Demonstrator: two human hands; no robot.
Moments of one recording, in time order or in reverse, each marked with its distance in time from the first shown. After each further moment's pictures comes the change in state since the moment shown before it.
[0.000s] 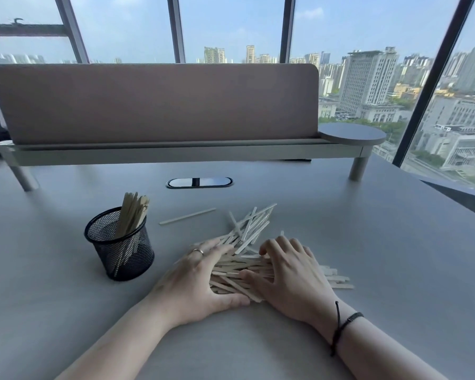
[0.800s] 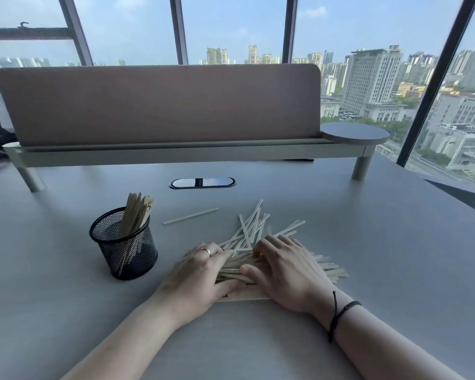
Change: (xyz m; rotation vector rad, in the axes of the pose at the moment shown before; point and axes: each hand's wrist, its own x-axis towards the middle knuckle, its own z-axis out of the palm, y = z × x) left_hand 0.003 0.003 0.002 0.135 0.068 0.079; right_hand 0.012 0.001 -0.002 0.055 0.029 -0.192
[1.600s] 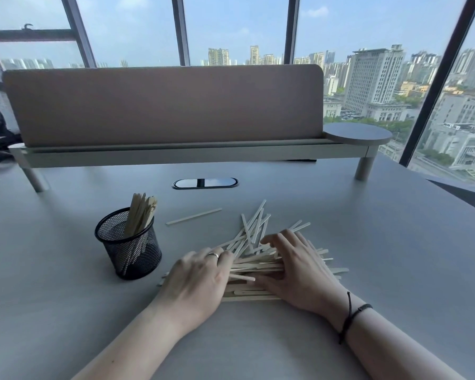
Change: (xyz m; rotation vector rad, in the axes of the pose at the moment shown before) left_hand -0.006 0.010 -0.009 0.358 0.108 0.138; right_hand -0.006 0.011 0.000 0.108 0.065 0.028
